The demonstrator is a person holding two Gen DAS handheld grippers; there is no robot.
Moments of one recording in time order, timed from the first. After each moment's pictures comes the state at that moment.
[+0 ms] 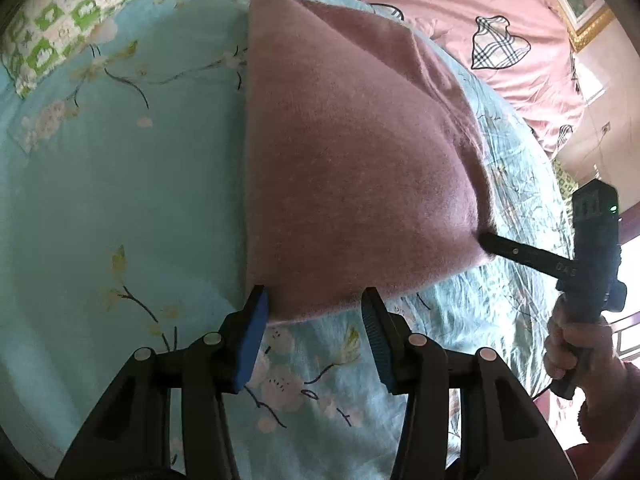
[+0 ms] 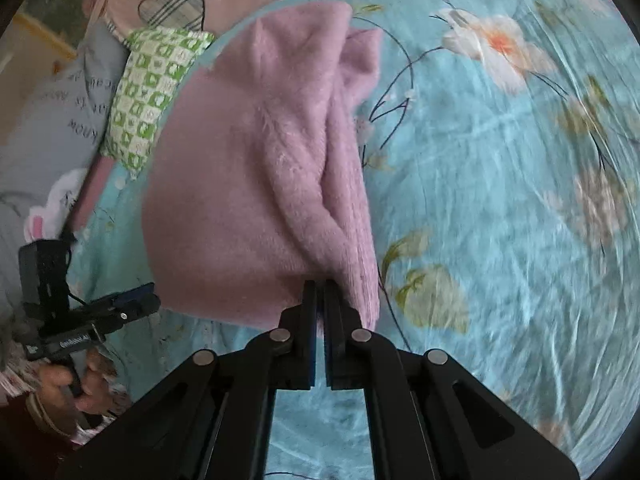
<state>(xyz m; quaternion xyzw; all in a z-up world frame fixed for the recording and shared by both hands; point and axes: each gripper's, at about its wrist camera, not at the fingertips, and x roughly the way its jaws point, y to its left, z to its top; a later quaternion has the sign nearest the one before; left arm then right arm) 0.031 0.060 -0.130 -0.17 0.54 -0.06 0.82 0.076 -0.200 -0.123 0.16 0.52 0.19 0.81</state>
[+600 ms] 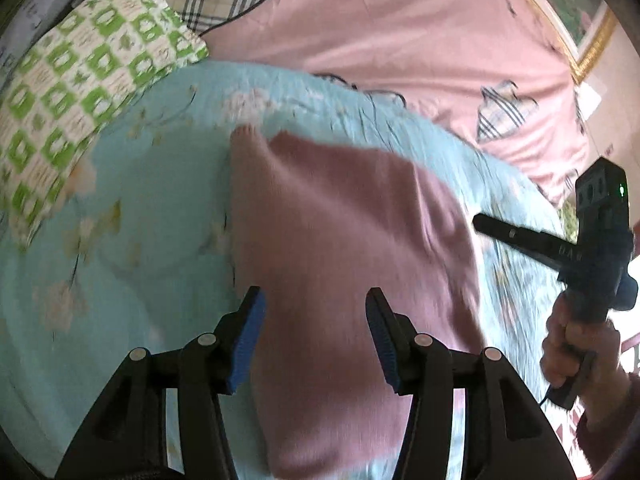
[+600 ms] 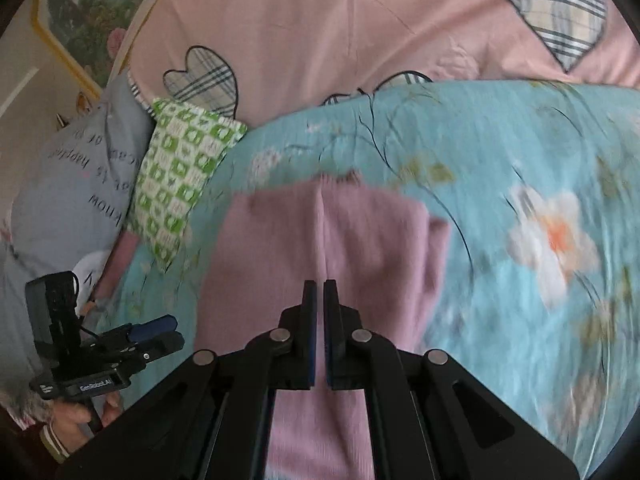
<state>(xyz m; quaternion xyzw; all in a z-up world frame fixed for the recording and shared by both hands) 0.155 0.081 -0.060 -0.16 0.47 -0.04 0.87 0.203 -0.179 -0.055 0.17 0.43 0.22 0.86</state>
